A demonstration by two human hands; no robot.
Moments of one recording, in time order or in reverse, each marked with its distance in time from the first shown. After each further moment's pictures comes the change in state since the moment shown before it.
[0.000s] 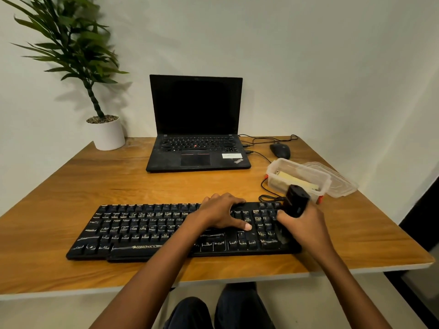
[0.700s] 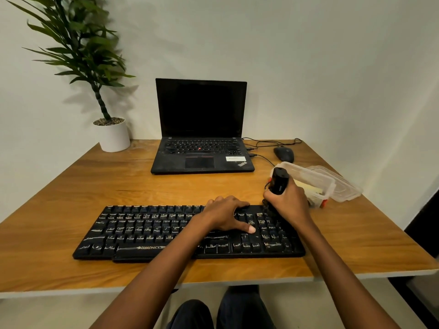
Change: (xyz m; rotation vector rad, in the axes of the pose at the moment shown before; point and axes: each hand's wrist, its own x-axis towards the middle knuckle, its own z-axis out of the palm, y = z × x) left_hand -0.001 0.002 -0.001 0.052 -0.009 -0.002; right_hand 0.053 -0.016 0.030 -0.196 0.044 -0.084
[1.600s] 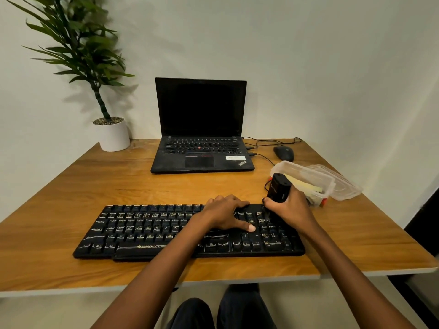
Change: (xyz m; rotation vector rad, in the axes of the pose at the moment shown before) left_hand 0.000 -0.002 0.001 0.008 -0.015 0.012; right_hand -0.008 0.007 -0.004 0.025 -0.120 -0.073
